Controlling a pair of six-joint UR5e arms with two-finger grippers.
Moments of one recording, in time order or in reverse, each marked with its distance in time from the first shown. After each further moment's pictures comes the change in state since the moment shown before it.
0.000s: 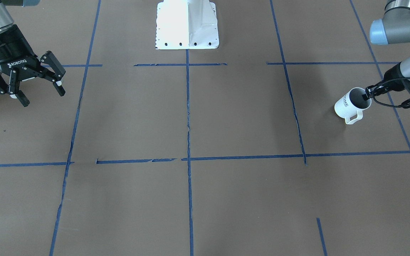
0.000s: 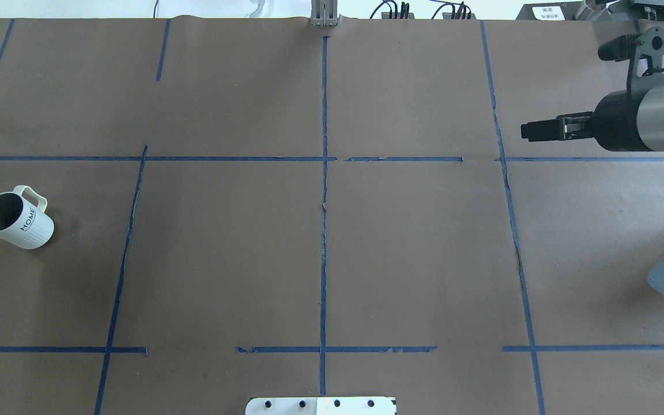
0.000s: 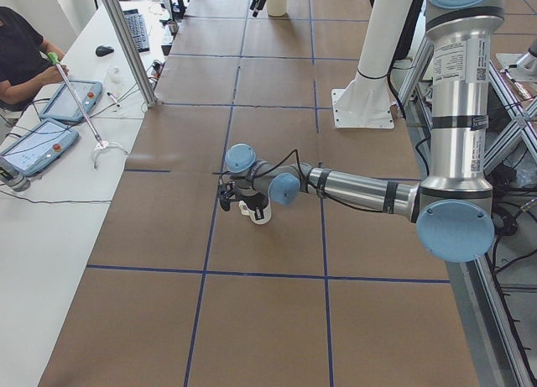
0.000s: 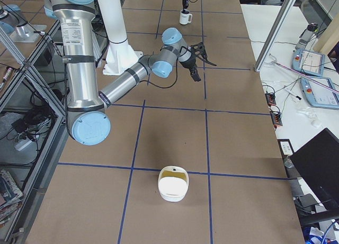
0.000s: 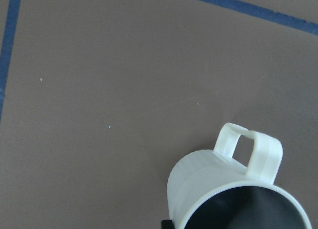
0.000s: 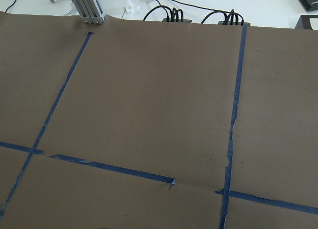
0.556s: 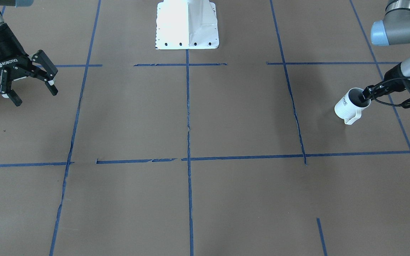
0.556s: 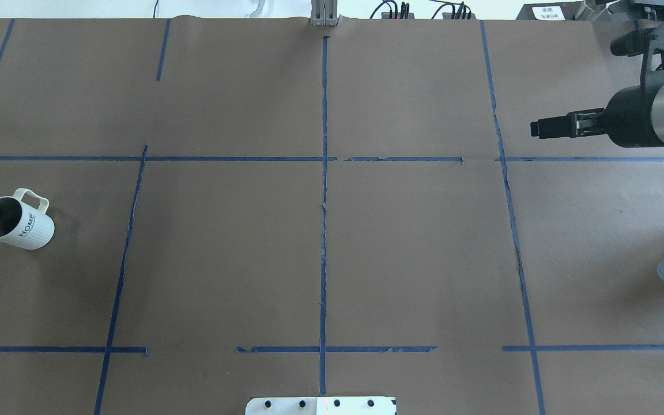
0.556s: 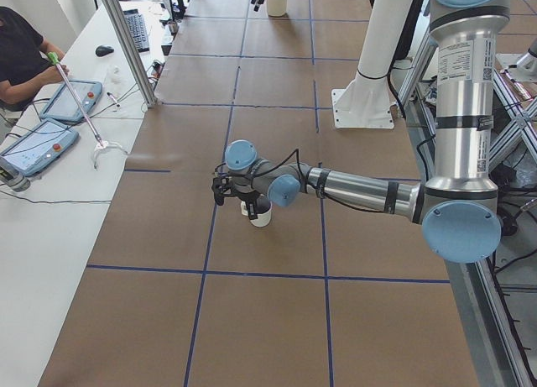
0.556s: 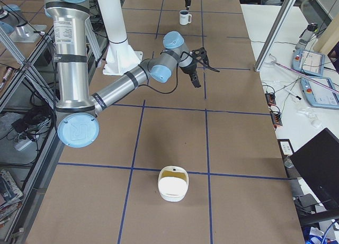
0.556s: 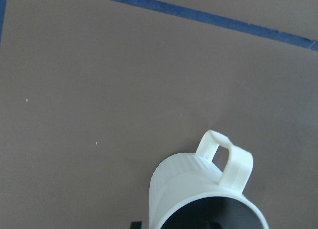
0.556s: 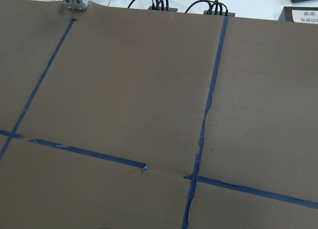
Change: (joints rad) left arm -0.091 -0.004 -0.041 -0.059 -0.003 0.062; right arm 0.111 -0.072 -0.010 -0.004 0.122 -0.123
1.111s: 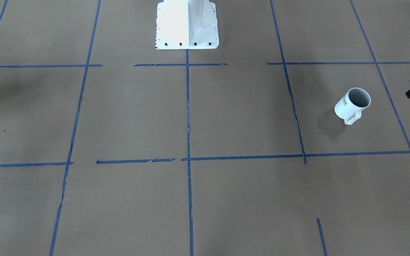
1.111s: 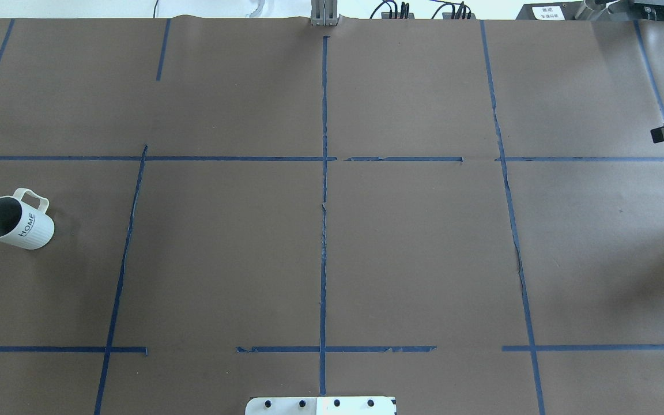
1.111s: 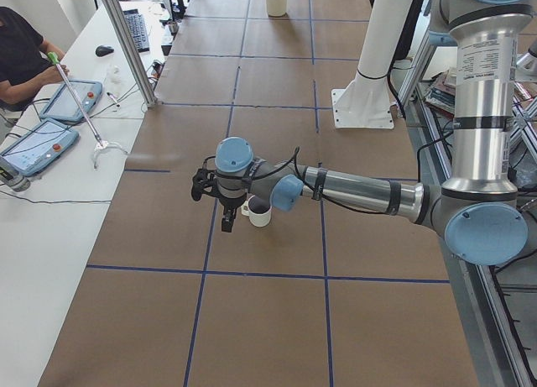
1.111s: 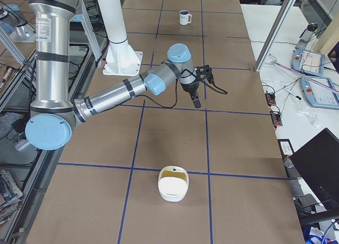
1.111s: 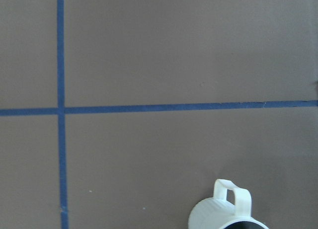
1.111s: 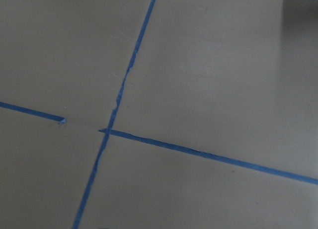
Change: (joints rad) left arm -0.229 -0.002 -0.011 0.091 0.001 0.504; right arm 0.255 -0.092 -0.040 -0.189 0.218 -0.341
